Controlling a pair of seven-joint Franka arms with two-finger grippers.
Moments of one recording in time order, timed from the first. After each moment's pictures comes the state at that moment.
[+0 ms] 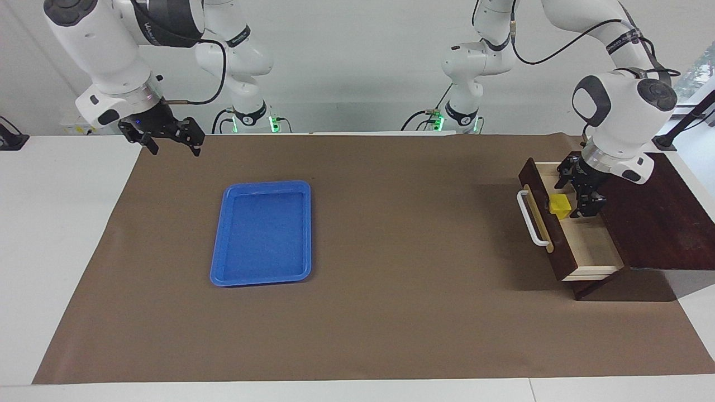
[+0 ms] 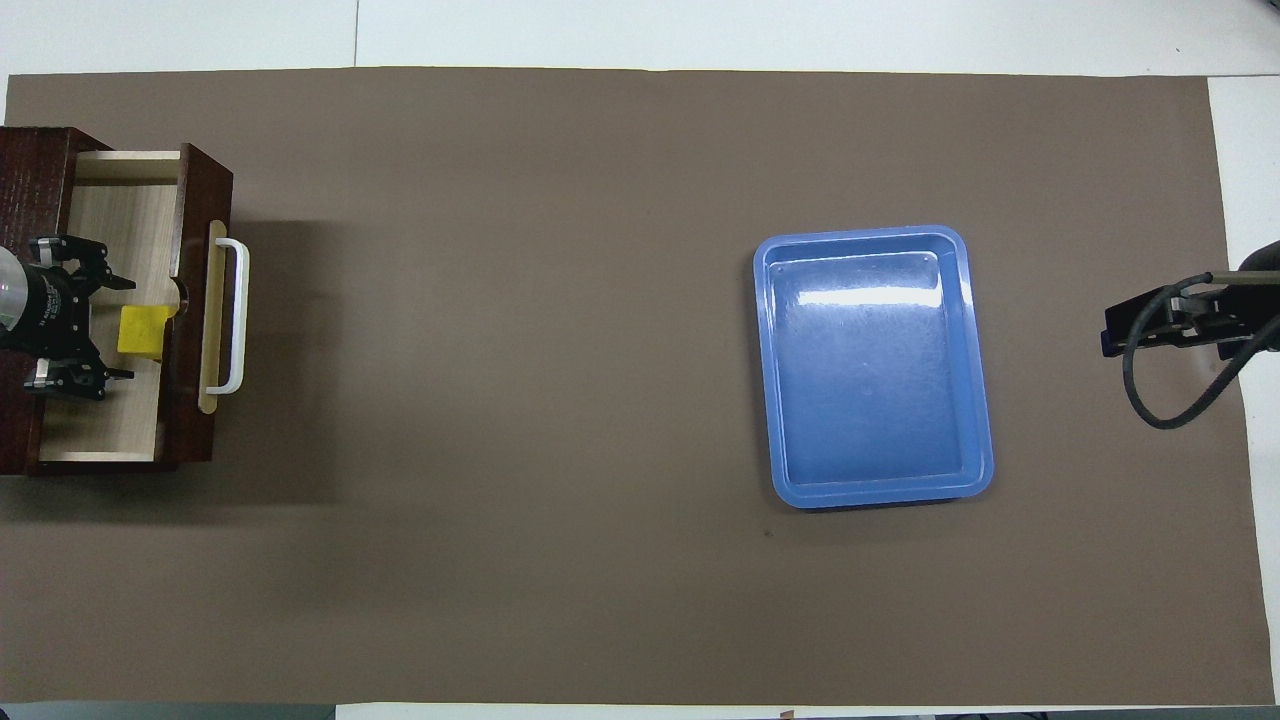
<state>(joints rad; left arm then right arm) 0.03 0.05 0.06 -1.96 0.02 2.03 -1.46 -0.13 -0.03 0.11 -1.68 0.00 1.52 0.06</state>
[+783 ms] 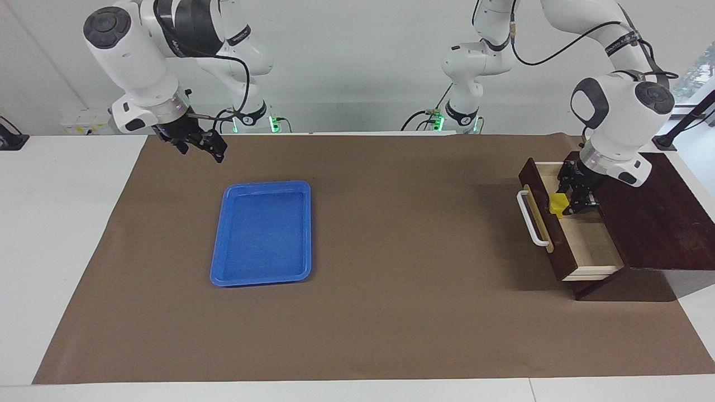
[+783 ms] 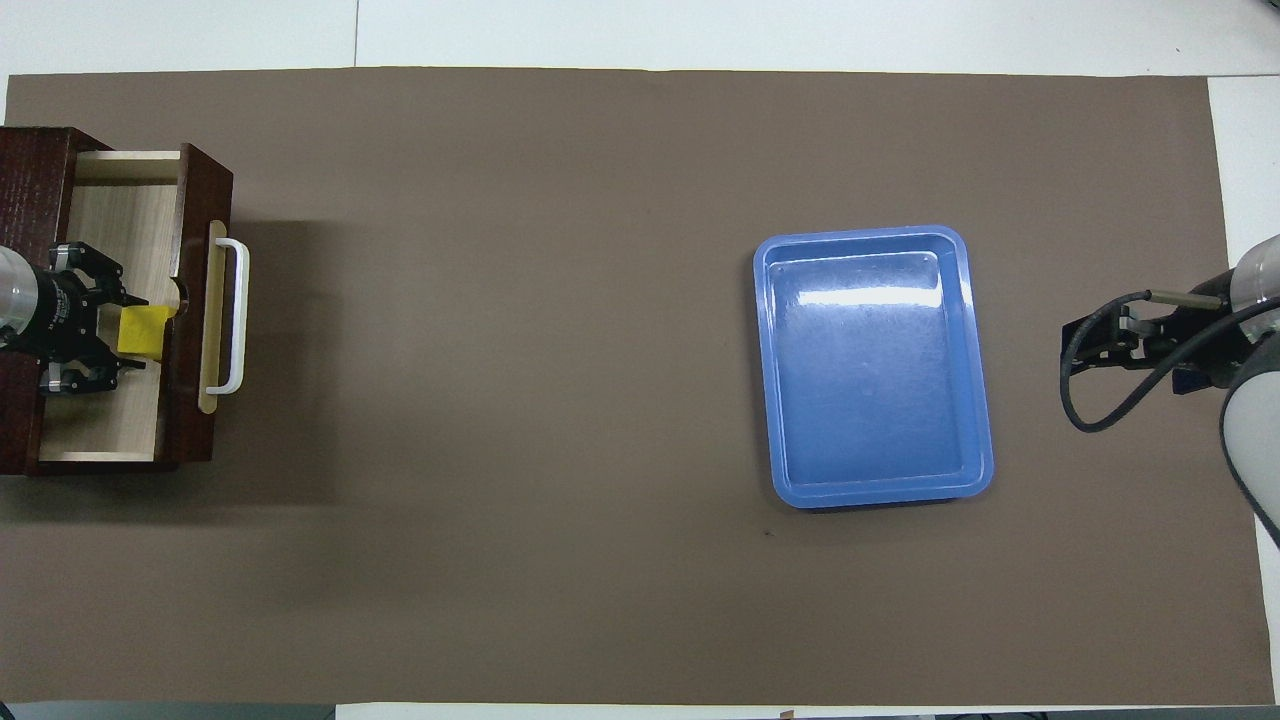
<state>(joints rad) 0.03 0.06 0.06 -1.93 0.02 1.99 -1.41 -0.09 -0.08 0.13 -1.83 0.07 1.59 0.43</state>
